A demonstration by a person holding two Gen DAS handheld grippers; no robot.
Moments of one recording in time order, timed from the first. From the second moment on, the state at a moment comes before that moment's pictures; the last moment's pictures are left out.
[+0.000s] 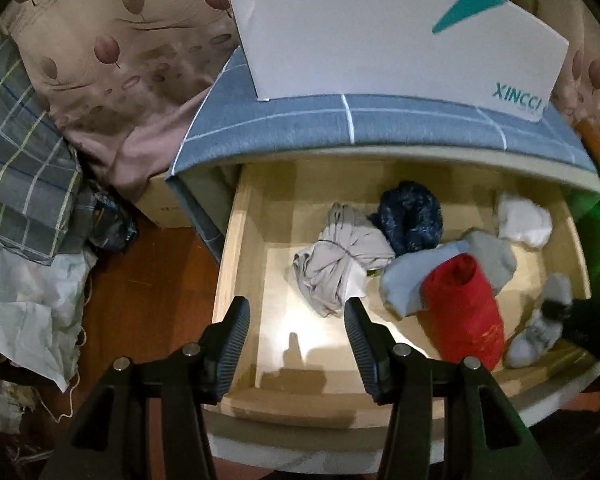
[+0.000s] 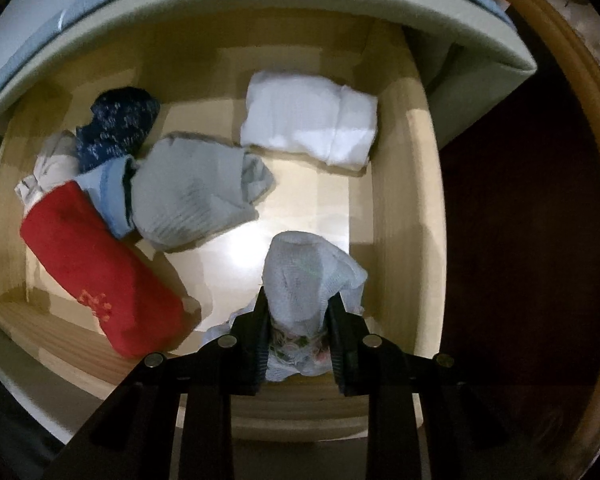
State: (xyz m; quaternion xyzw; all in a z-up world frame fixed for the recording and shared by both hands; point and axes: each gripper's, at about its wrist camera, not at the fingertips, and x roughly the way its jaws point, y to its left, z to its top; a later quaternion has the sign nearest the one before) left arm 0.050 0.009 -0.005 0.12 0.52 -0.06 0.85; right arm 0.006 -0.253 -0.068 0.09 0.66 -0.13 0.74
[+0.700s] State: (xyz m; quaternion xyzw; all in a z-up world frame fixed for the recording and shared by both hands) left arm 0.053 0.034 -0.021 0.05 0.53 -0.03 0.84; right arm 0.005 -0.278 0.073 0.11 0.56 -0.09 0.82
